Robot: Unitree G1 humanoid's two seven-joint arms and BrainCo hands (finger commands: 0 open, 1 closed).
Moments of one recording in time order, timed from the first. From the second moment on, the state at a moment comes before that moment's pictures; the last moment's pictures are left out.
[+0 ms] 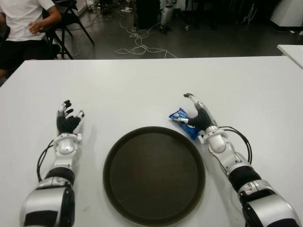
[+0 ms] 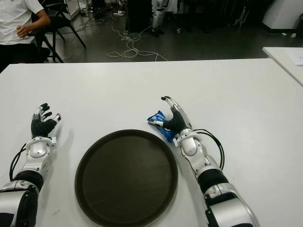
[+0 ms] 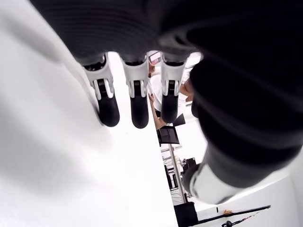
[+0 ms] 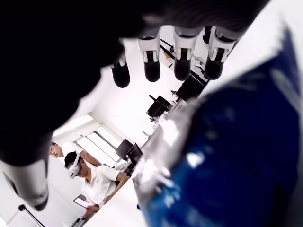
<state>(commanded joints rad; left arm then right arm) -0.55 0.23 0.16 1.23 0.04 -0.44 0.28 -0.48 -0.15 0.22 0.81 -0.44 -0.31 -0.22</state>
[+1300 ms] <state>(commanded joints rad) -0.55 0.21 0.16 1.23 0.04 -0.46 0.30 -0.45 -0.25 0.40 0.52 -0.74 0.19 -0.17</state>
